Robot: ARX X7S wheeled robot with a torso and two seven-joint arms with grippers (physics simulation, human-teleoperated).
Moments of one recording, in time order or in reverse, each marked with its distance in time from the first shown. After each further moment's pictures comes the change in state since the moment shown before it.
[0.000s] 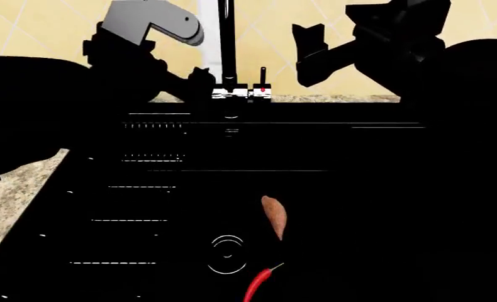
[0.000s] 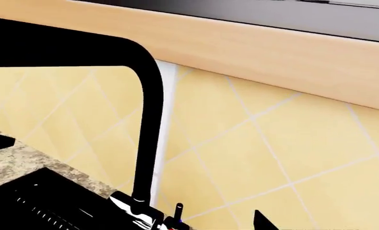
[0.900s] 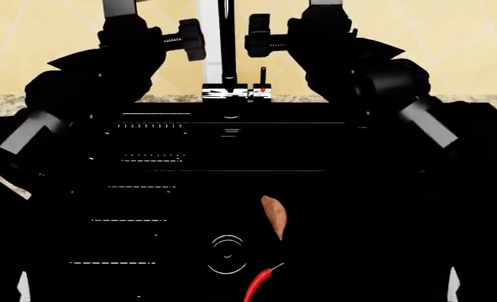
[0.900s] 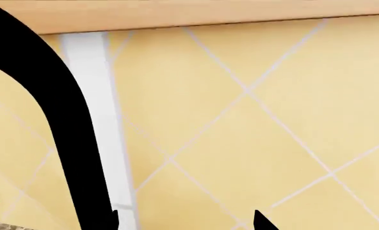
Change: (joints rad) left arm 0.116 0.491 -0.151 -1.071 -0.016 0.298 0.225; right arm -0.097 -0.691 -0.033 1.100 0.018 -0.161 -0.183
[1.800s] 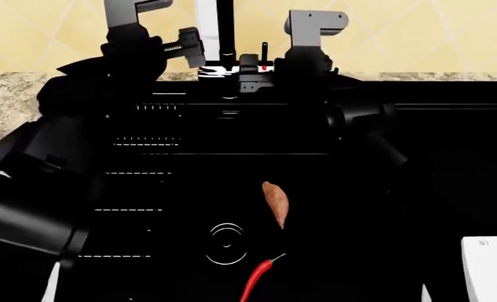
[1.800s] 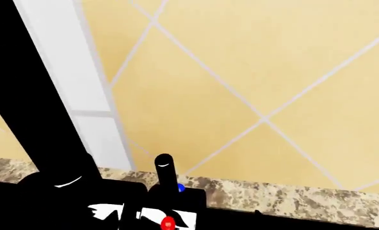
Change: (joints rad) left arm 0.027 0.103 -0.566 -0.174 0.531 -0.129 0.081; right arm -0.086 -0.091 -0.147 0.118 0.150 -0.024 -0.019
